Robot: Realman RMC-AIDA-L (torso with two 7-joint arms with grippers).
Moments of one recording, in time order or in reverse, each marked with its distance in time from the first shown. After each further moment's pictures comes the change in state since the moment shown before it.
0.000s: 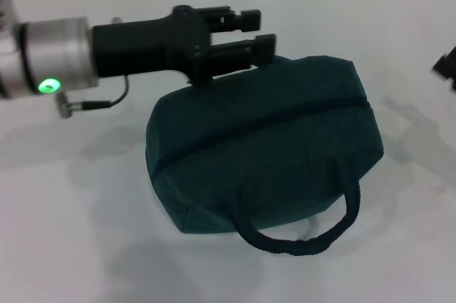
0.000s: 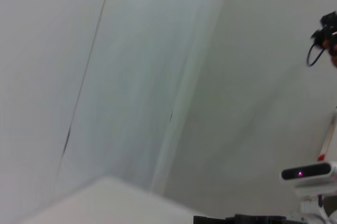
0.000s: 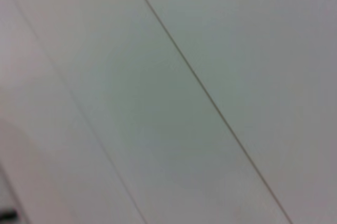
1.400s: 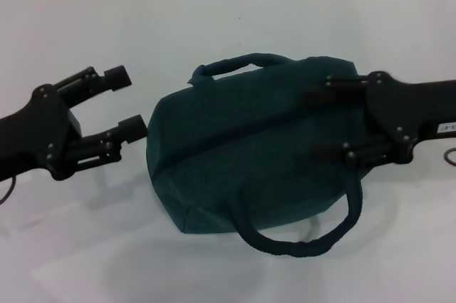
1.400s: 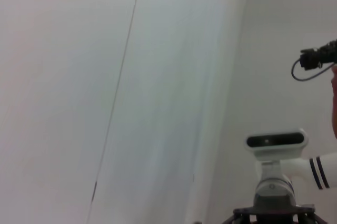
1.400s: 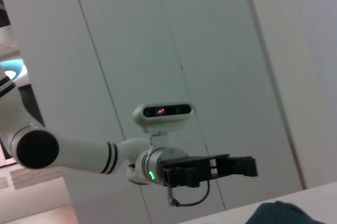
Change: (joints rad) left arm 0.310 0.074 -0.107 -0.138 -0.148 0.281 0.336; right arm 0.241 -0.017 0.284 -0.428 -0.879 -0.110 0.270
